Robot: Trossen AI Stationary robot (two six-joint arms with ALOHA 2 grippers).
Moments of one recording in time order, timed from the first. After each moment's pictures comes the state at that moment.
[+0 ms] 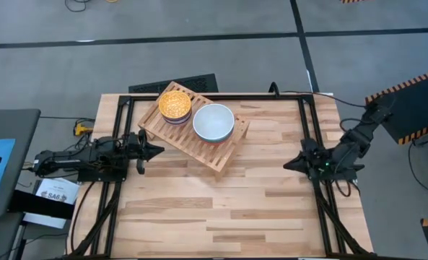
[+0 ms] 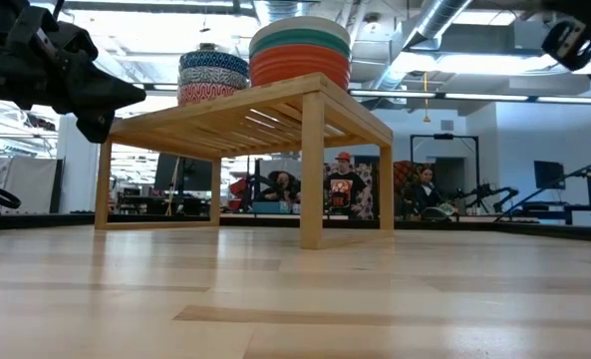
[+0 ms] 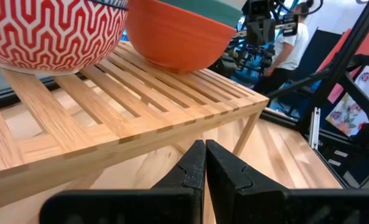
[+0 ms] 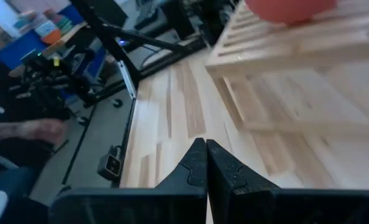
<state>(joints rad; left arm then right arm) 0.07 0.01 0.01 0.04 -0.09 -0.31 0.71 0.44 0.60 -0.54 0.58 0.76</state>
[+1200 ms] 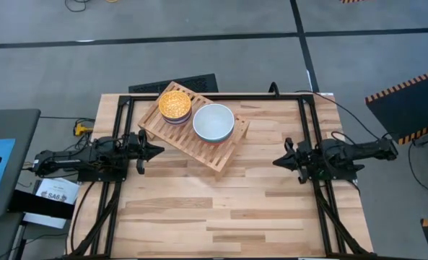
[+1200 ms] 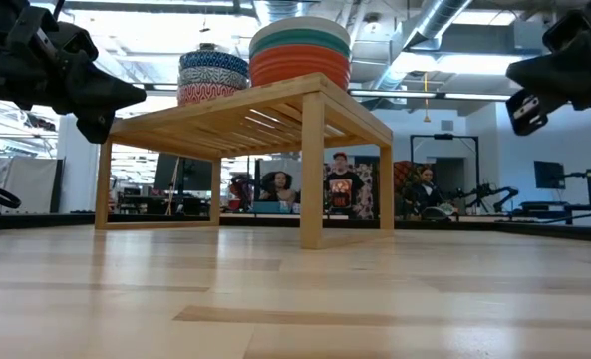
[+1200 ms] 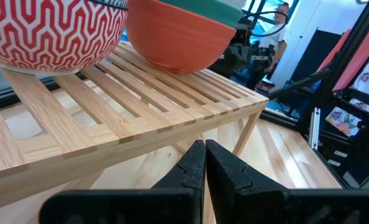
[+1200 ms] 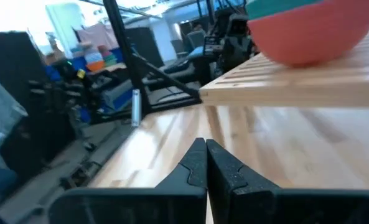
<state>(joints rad) 0.07 0.01 0.01 0.04 -0.09 -0.31 0.15 0.00 0.01 0.04 -0.01 0.30</state>
